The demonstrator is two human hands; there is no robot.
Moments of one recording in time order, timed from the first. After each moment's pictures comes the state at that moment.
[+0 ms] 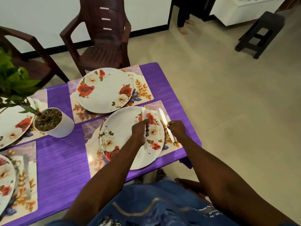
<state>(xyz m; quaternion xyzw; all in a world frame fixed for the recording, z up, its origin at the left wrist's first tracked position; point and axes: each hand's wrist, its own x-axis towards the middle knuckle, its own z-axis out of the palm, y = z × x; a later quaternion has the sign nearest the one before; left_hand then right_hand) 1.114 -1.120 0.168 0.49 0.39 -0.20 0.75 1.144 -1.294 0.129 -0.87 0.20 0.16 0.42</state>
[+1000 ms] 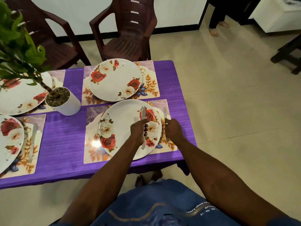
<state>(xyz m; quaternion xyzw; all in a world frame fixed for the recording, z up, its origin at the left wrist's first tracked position) 1.099 -1.153 0.155 0.48 0.48 -0.09 0.73 1.156 -1.312 0.110 -0.94 -0.07 0.18 0.28</state>
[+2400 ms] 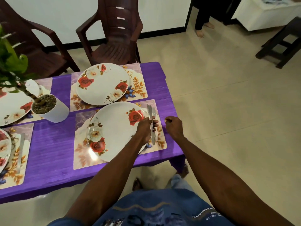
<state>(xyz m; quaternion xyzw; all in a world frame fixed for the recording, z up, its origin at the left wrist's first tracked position) 1.120 -1.219 0.163 0.47 0.35 -0.12 0.80 1.160 -1.356 0.121 -0.89 0.06 0.10 0.44</state>
